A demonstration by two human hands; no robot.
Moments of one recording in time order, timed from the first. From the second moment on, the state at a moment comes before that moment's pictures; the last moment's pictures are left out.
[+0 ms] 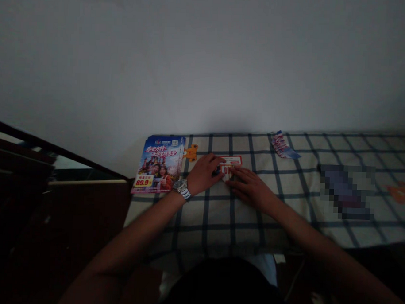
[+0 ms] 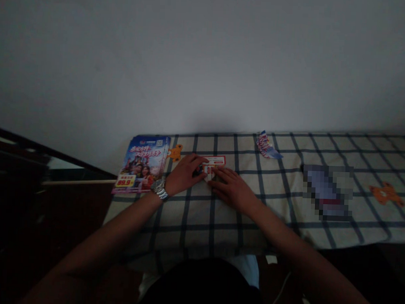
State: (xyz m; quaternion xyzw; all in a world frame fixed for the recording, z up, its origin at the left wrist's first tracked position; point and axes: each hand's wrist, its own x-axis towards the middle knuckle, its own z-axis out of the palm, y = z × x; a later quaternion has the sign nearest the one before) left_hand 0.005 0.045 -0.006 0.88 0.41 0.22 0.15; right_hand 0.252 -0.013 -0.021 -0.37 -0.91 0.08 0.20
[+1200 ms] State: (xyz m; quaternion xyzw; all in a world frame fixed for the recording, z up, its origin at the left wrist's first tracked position) left_hand -0.016 0.007 -0.007 0.93 0.32 0.14 0.08; right_hand 0.248 -0.019 -0.028 -0.39 -0.90 0.08 0.20
